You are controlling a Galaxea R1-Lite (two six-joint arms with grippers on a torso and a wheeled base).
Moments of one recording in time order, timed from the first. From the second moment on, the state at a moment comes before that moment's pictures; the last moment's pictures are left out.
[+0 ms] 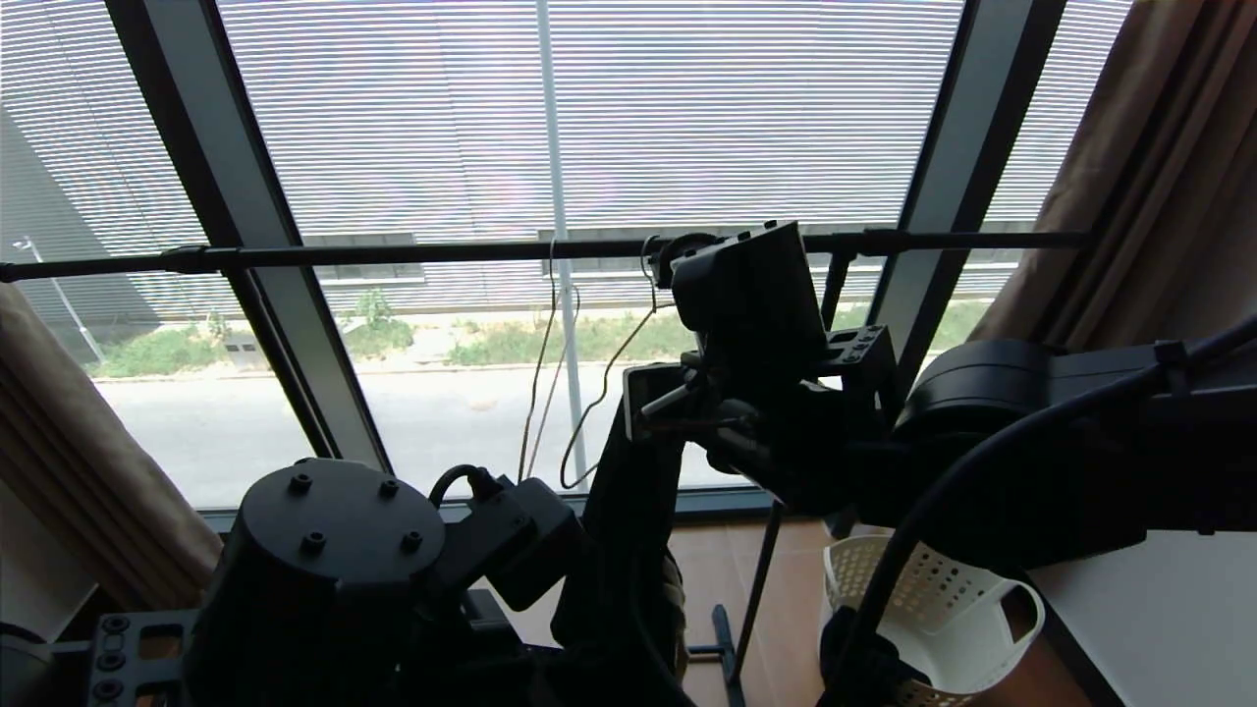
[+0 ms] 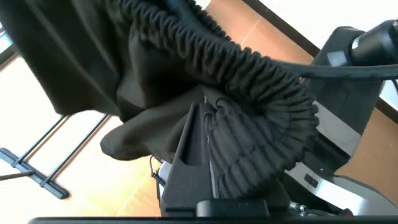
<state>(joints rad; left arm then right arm) -0.93 1.48 -0.65 -0.21 -0.10 -0.14 0.88 1.96 -1.42 -0.06 -0.56 0.36</state>
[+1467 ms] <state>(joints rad) -0.57 1.71 -1.00 -0.20 -0.09 -0.08 0.84 1.48 -0.81 -0.08 -0.53 0.38</state>
